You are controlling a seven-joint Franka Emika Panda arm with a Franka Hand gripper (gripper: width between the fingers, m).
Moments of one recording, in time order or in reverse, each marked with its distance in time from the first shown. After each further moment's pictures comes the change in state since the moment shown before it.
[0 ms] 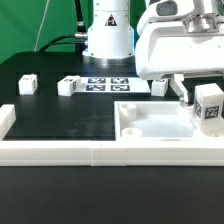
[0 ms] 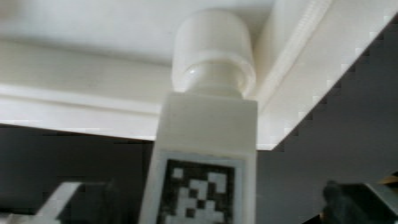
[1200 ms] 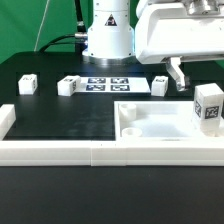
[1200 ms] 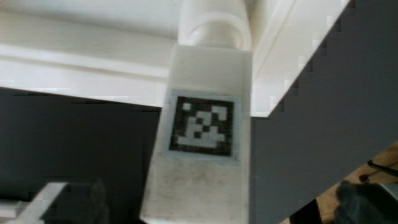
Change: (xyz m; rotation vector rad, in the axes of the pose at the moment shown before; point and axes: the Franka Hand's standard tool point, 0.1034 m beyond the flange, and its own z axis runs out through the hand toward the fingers) arm 0.006 -0.001 -0.018 0.029 -0.116 0.014
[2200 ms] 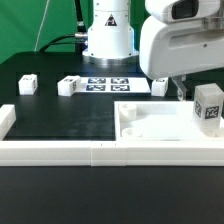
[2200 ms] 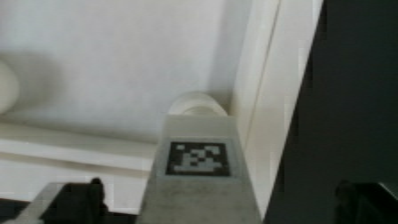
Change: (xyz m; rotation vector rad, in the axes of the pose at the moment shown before) arm 0.011 0.006 0.011 0.104 -0.589 0.038
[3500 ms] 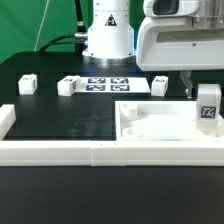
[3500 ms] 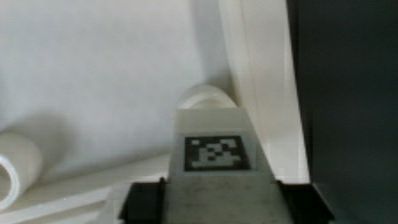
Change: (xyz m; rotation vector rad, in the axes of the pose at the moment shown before) arm 0.001 0.001 0.000 0.005 0.070 0.555
